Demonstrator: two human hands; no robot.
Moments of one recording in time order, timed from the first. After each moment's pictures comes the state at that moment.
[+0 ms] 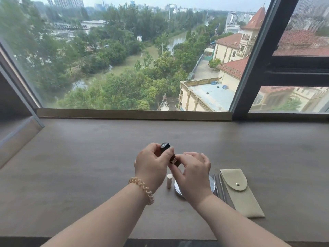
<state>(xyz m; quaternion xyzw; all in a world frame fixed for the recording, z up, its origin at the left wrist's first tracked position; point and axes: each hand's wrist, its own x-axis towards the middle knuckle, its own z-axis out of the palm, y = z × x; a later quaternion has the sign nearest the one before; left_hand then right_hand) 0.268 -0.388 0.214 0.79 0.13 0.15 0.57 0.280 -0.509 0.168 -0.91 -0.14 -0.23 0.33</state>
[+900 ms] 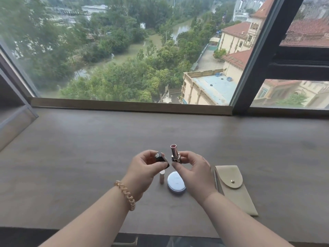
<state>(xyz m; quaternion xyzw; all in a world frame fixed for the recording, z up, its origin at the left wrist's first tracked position) 0.264 -0.394 0.196 0.67 0.13 -0.01 0.73 0.293 -0.546 0.166 -0.85 -0.08 -0.07 0.52</state>
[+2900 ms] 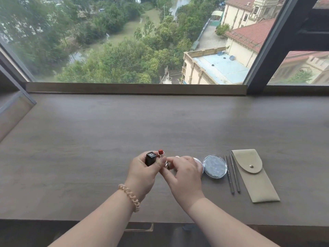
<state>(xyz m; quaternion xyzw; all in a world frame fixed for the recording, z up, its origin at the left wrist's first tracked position) 0.257 -0.354 0.135 0.63 0.16 0.02 0.76 0.270 -0.474 0.098 -0.92 -0.11 -0.10 0.37</state>
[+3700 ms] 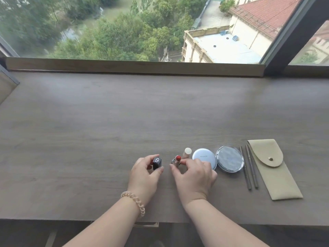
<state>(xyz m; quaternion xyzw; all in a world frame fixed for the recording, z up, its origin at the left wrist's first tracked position) 0.259 -0.326 0.044 0.84 0.19 -0.01 0.51 0.277 -0.455 0.022 -0.96 0.09 -0.13 0.22</state>
